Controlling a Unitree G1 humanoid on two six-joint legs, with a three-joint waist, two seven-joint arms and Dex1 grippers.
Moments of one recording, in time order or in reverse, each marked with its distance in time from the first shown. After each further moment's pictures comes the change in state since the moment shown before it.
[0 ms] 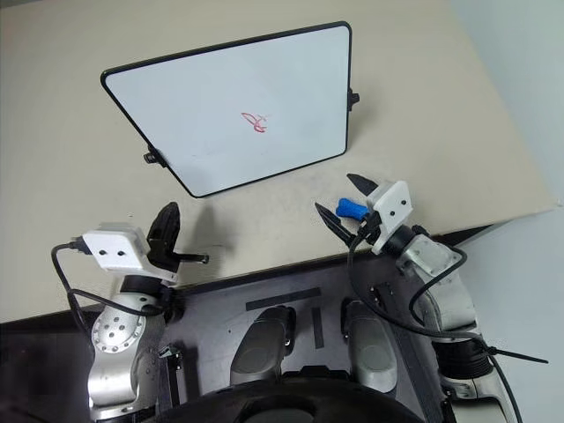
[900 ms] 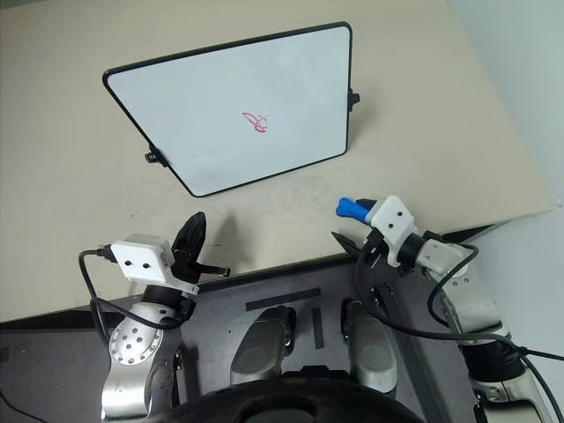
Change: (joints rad) left arm 0.068 -0.023 -0.086 -0.051 0.034 -0.015 -0.002; right arm 0.002 -0.182 0.031 -0.003 -0.078 0.132 0.059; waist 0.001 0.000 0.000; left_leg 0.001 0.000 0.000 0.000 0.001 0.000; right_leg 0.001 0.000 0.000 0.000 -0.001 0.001
